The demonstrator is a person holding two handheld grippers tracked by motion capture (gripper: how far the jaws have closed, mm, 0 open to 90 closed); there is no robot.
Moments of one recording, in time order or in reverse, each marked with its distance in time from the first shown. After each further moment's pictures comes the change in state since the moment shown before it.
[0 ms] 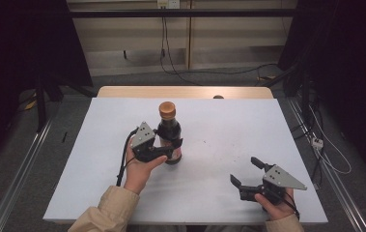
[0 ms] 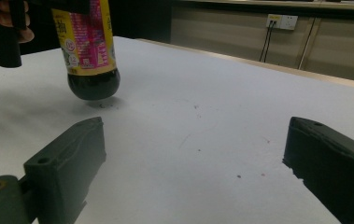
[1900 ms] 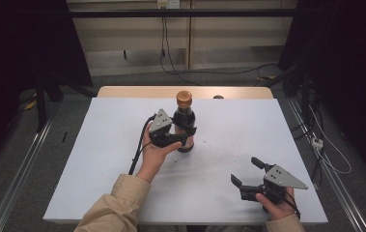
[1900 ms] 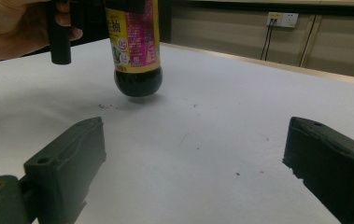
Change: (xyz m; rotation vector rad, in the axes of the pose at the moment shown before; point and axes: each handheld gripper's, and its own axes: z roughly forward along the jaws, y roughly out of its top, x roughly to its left) left arm 0.011 0.012 0.059 0.003 -0.041 0.041; right arm -0.003 -0.001 0.000 -0.001 0.003 0.019
